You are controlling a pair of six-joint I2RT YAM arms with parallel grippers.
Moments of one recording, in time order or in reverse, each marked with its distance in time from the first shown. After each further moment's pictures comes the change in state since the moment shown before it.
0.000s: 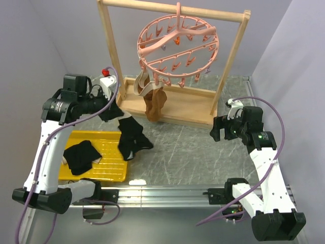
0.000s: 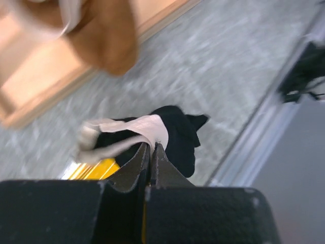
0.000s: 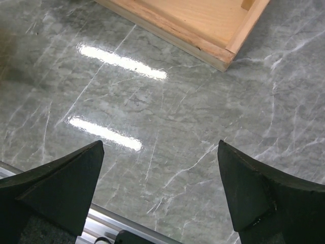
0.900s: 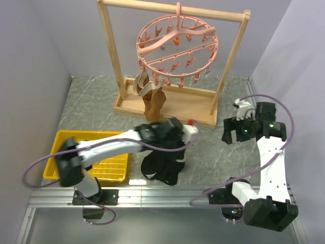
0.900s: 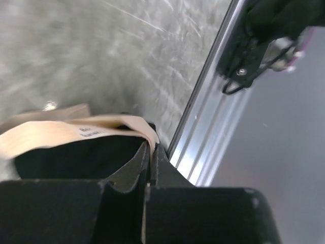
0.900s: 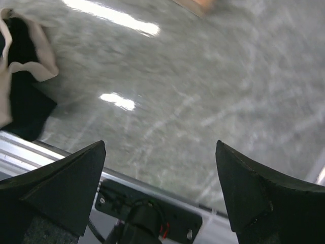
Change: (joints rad) left arm -0.930 0.333 -0.279 0.581 -0.419 -0.516; right arm -0.186 0.114 0.171 -0.320 -0.062 -0.264
